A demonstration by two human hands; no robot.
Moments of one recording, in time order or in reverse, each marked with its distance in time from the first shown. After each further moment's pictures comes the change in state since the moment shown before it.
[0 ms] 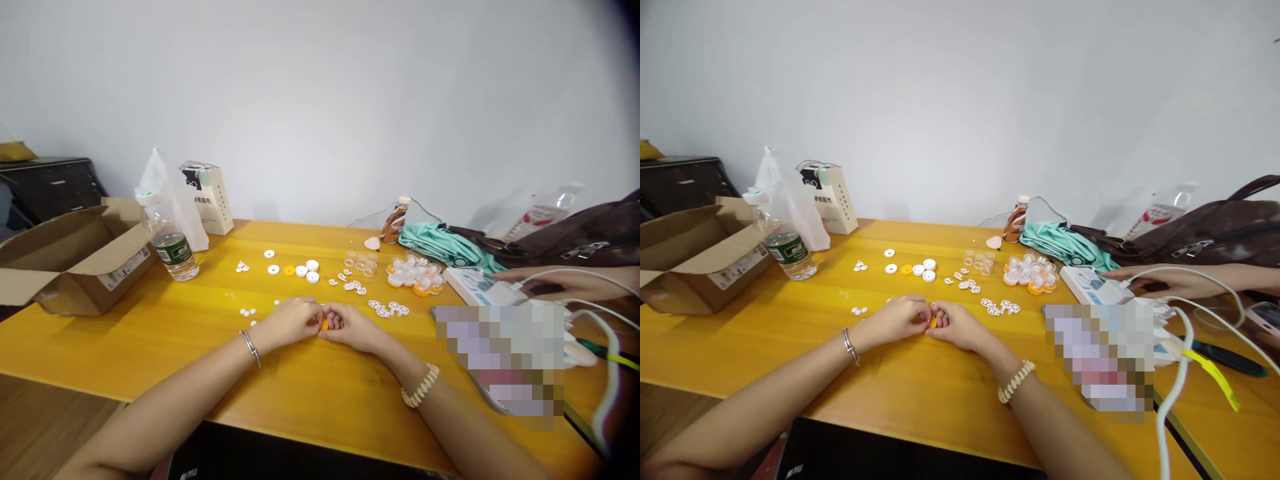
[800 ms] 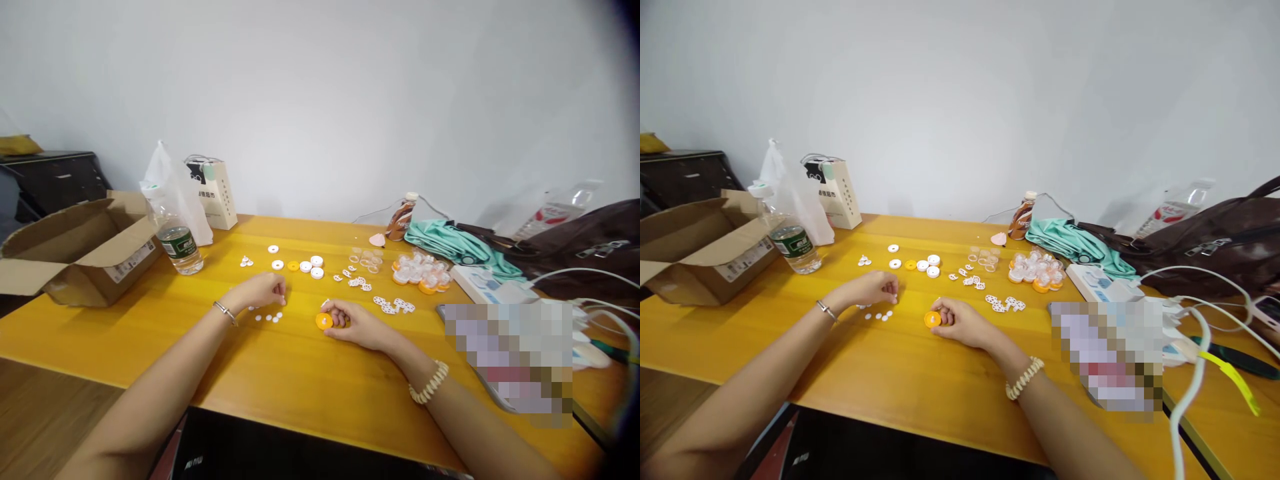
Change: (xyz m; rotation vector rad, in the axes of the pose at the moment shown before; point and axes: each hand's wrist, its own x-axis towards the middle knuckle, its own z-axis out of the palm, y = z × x) left_hand -0.008 -0.080 -0.039 -0.090 -0.158 -0.287; right_hand -0.002 0.004 -0.003 -0.008 -0.057 -0.082
